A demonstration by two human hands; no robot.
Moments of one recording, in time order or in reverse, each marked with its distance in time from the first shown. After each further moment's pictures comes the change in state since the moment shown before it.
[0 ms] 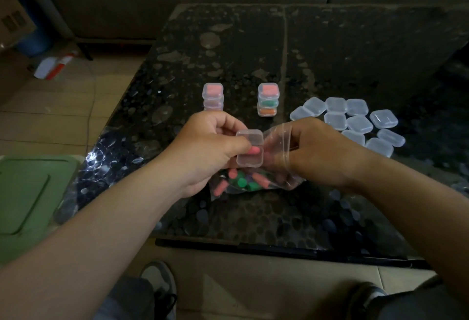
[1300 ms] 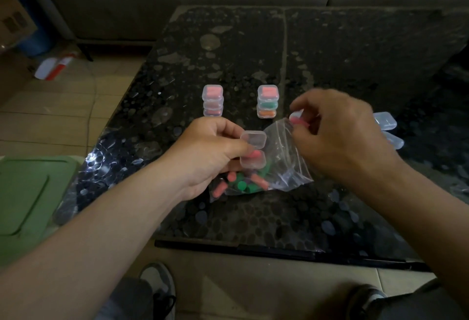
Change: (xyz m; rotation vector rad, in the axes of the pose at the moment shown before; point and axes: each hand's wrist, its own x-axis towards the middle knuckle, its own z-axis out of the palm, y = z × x) left_hand -0.003 0.005 0.003 -0.078 -0.026 -0.078; right_hand -0.006 -0.003 -0.010 -0.544 0.589 -0.198
